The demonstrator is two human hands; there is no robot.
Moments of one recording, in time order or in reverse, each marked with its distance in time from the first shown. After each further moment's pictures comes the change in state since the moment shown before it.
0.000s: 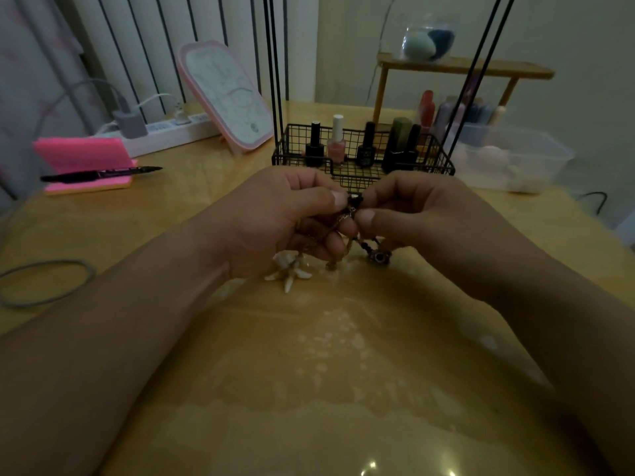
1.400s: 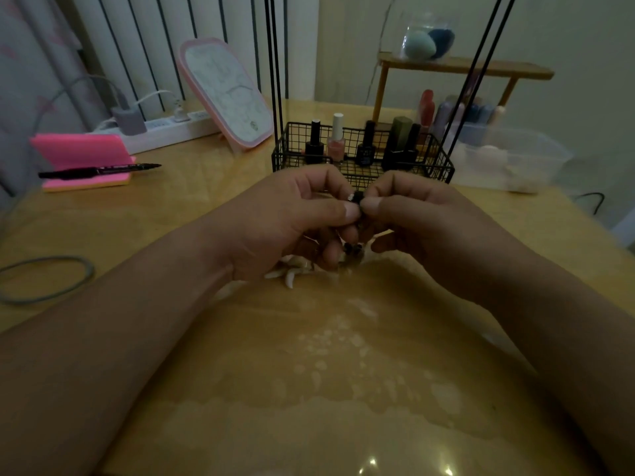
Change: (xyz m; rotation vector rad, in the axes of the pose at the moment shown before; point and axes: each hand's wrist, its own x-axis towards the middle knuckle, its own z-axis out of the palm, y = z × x) left_hand -0.002 -0.001 0.006 -0.005 -0.084 0.029; right_hand 0.006 0.010 0.004 0.267 -0.112 -0.001
